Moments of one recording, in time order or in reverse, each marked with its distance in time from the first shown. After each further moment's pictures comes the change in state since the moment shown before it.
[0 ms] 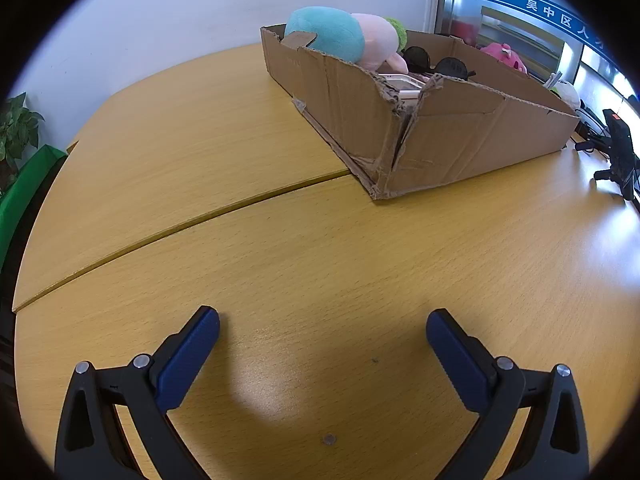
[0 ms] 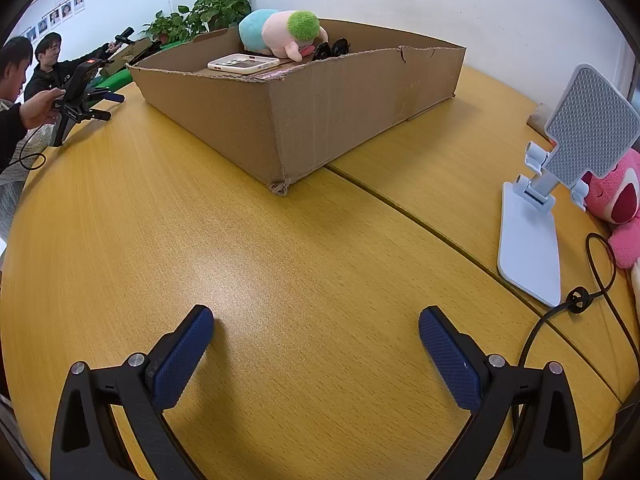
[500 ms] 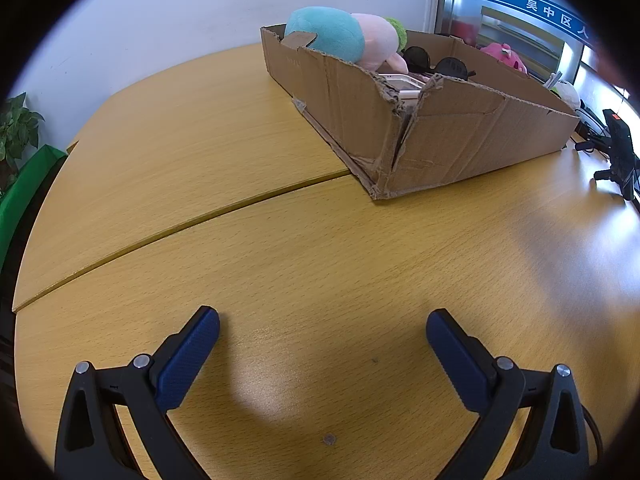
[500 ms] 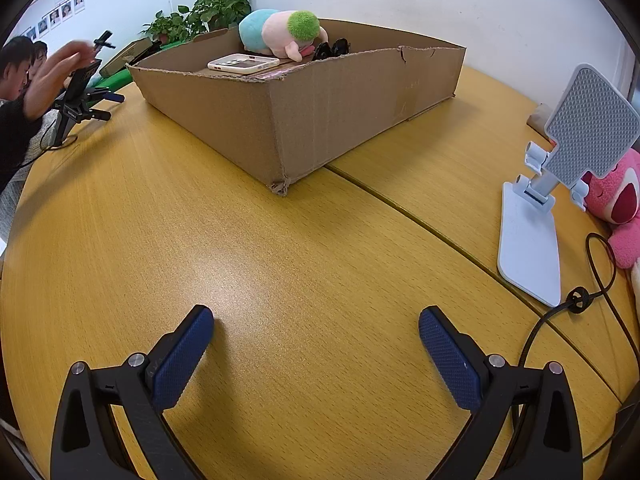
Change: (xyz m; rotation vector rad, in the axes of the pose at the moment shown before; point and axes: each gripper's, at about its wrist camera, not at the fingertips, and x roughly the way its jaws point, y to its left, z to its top) left arm -0.001 -0.001 0.000 -0.002 0.001 0.002; right arm 0.004 -0.002 -0.001 -0.001 -0.001 0.004
